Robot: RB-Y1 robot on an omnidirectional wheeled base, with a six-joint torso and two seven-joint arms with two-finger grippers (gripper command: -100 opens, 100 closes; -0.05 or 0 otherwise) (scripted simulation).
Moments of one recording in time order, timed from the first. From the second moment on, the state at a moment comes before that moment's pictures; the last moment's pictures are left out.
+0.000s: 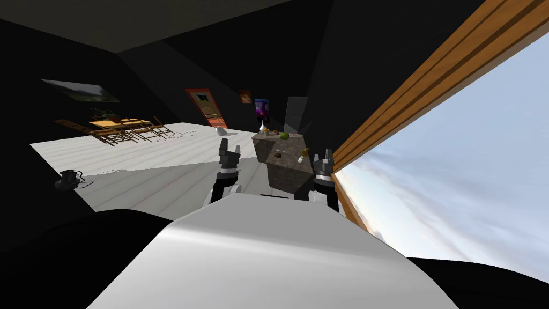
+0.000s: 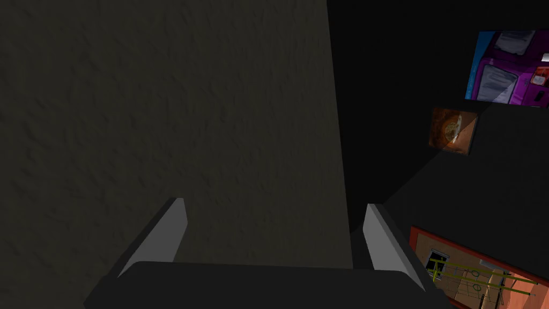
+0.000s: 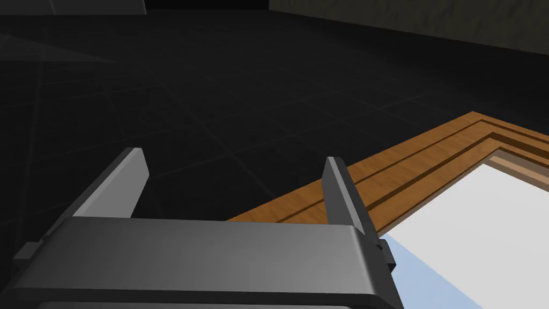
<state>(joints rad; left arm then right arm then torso) 0.54 0.04 -0.01 -2.34 0.00 -0.45 0.04 0.47 -0.05 0.01 -2.23 -0.02 -0.38 -0.03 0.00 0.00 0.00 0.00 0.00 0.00</state>
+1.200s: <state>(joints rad) 0.54 0.04 -0.01 -2.34 0.00 -0.45 0.04 0.61 -0.37 0.02 -2.00 0.06 -0.36 -0.02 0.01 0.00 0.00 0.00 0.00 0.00</state>
